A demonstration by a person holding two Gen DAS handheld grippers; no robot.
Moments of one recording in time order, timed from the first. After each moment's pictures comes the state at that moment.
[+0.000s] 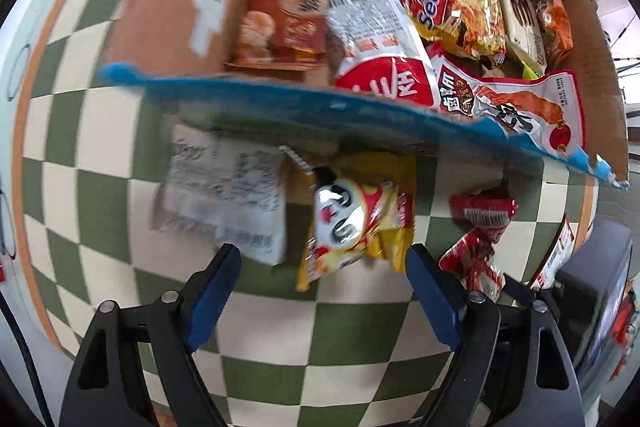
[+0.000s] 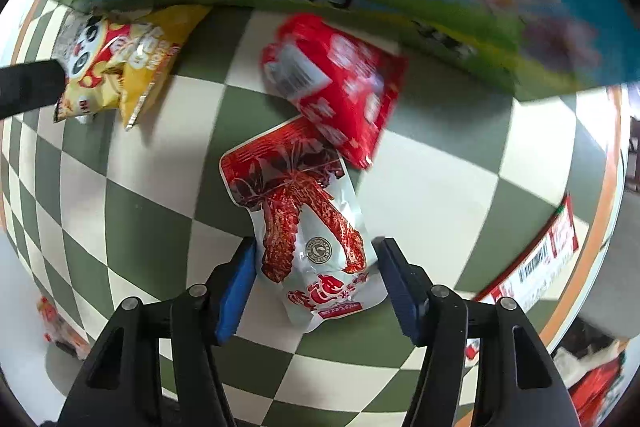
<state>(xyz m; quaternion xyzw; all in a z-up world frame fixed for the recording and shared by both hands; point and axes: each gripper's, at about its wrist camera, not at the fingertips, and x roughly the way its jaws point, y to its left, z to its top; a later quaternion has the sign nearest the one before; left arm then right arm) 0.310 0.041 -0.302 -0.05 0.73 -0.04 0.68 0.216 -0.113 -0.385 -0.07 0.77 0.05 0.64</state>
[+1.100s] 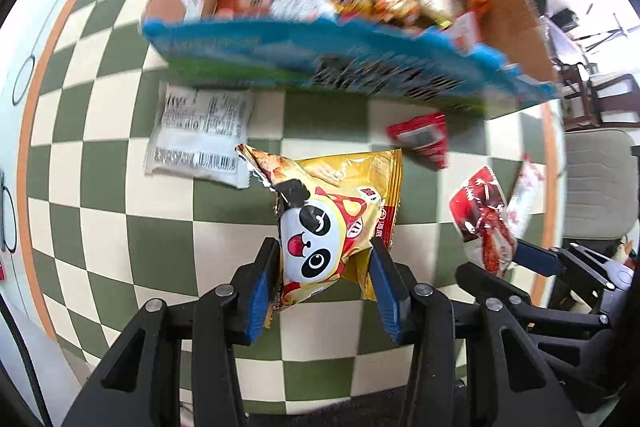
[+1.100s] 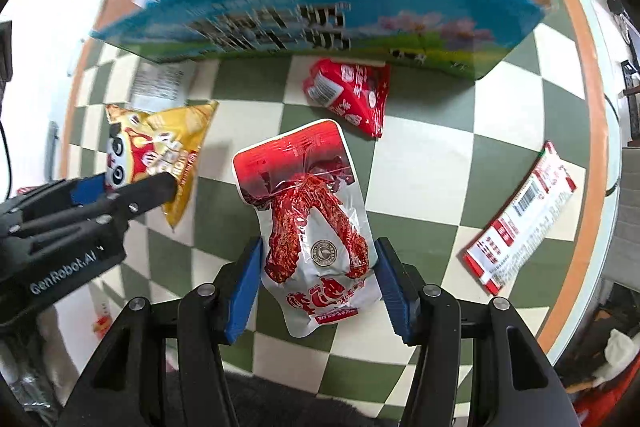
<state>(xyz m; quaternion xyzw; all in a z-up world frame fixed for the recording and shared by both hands) 0.228 0.002 -0.247 -0.03 0.69 -0.09 0.72 0.198 -0.185 -0.314 0.04 0.73 0.08 0.68</state>
